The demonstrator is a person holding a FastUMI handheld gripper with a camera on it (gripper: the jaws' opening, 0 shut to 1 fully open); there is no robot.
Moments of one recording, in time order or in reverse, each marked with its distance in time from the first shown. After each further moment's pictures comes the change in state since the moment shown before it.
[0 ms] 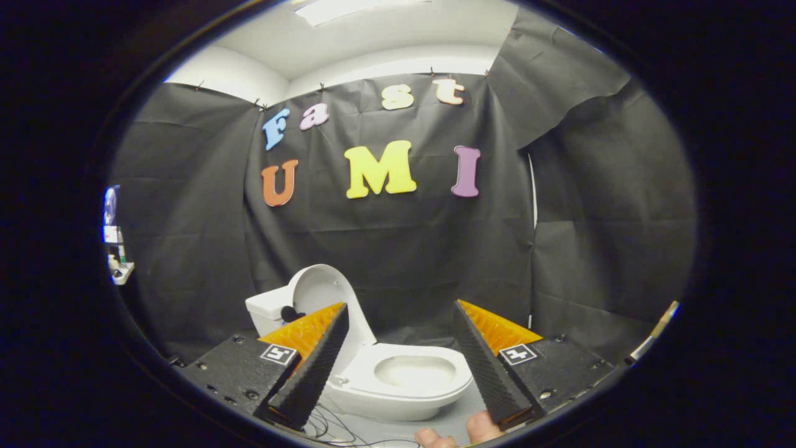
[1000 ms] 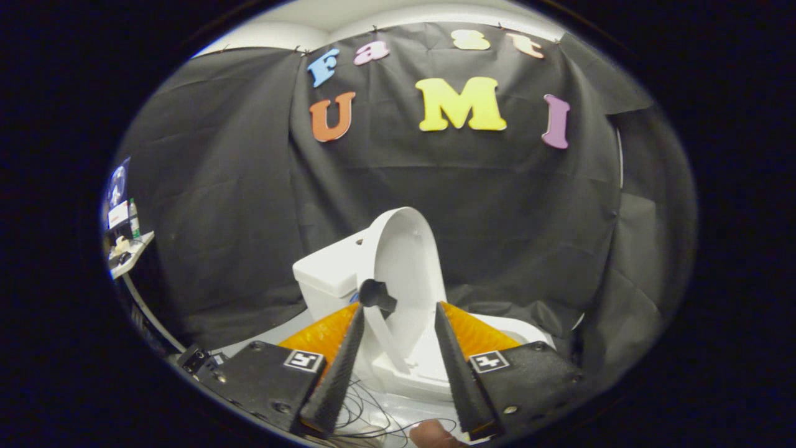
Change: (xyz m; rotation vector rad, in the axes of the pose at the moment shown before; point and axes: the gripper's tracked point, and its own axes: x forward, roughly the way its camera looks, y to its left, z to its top) arm 0.100 0.173 -0.066 -0.065 0.313 0.181
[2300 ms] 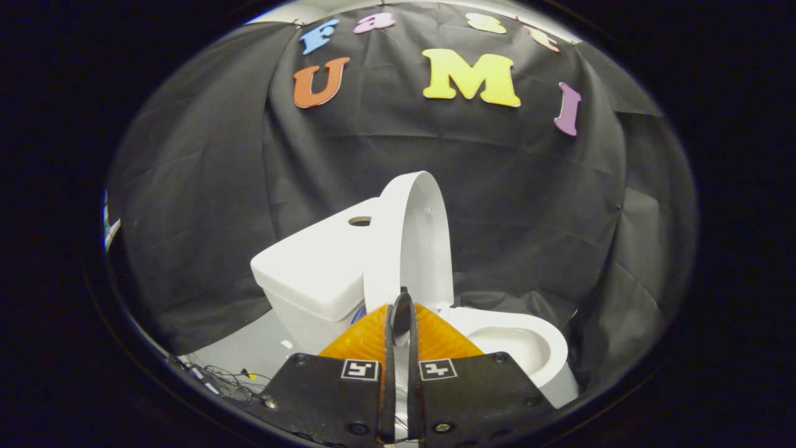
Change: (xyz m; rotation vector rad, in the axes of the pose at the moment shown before) arm 0.165 0.076 -0.037 -0.054 0.114 -0.130
